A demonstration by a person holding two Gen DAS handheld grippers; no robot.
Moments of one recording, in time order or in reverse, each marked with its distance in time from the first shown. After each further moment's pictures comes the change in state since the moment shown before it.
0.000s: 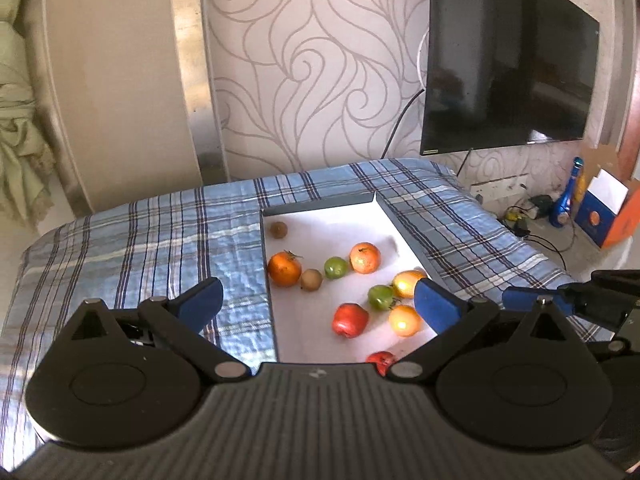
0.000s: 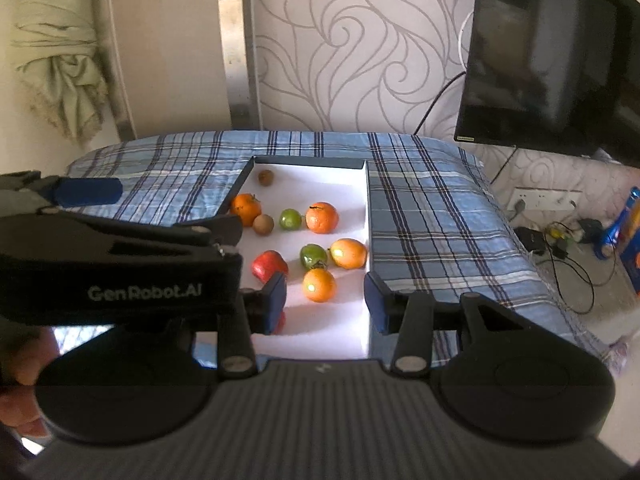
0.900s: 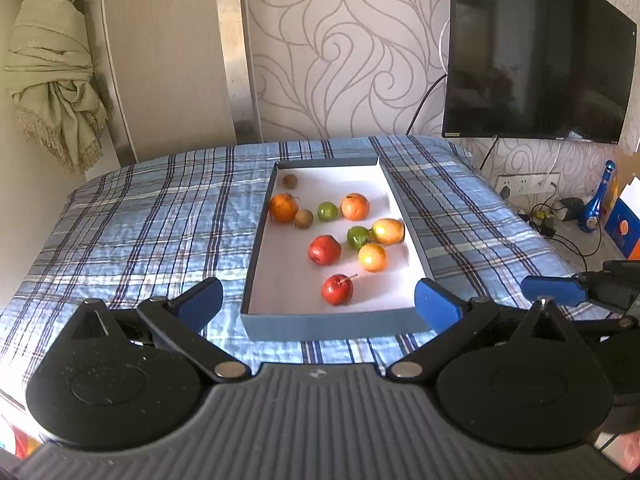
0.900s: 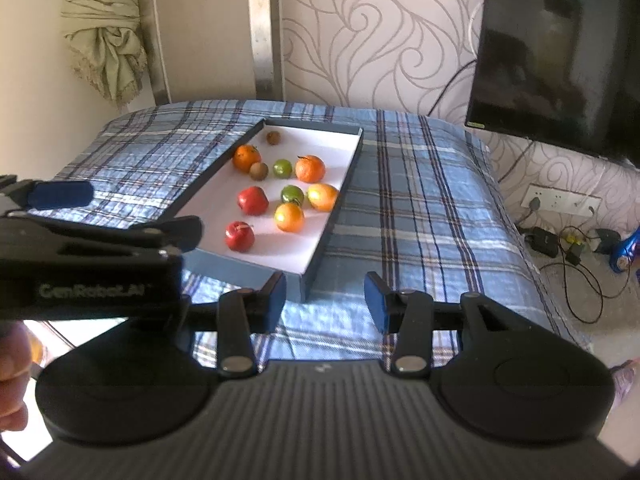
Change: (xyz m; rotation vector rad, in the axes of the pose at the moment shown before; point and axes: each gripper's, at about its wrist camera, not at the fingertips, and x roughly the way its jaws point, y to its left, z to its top) left arm -0.054 -0.073 -0.047 -0.088 0.045 0.152; right arm -0.031 -0.064 -0.049 -0.080 0.025 0.110
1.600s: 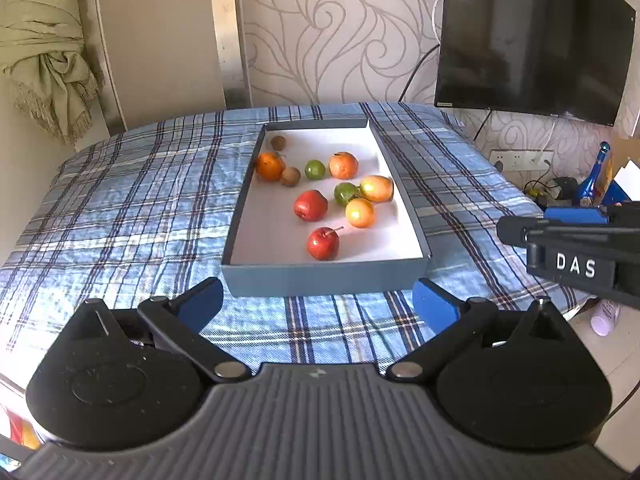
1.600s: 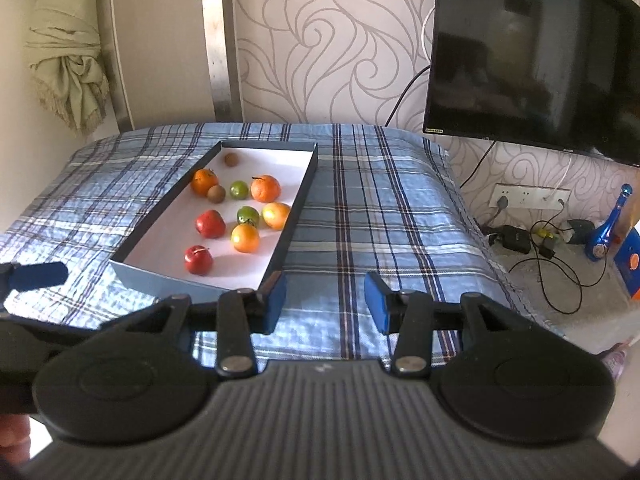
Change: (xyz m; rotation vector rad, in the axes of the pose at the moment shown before) left arm 0.008 -0.007 -0.022 -0.006 0.072 -0.028; right arm -0.004 -0.022 0.002 0.072 -0.053 -0.084
